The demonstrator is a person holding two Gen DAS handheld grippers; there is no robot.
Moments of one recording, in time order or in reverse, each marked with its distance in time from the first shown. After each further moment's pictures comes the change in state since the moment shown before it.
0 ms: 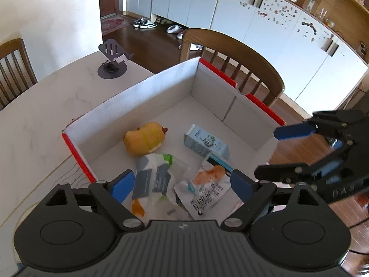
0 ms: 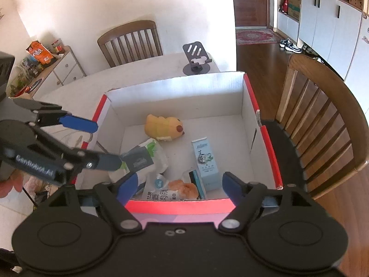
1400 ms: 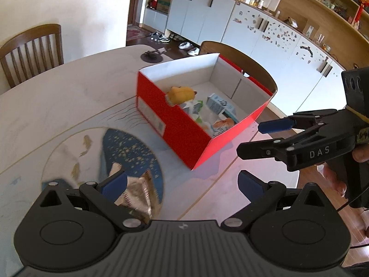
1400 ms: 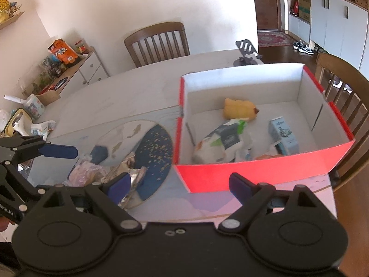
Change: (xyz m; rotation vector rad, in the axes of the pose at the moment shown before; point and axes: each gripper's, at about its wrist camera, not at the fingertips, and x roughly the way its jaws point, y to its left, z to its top) left arm -0.126 0.064 -0.156 -0.104 -0.117 -0.008; right arm -0.010 0.141 -0.047 0.026 -0.038 0.053
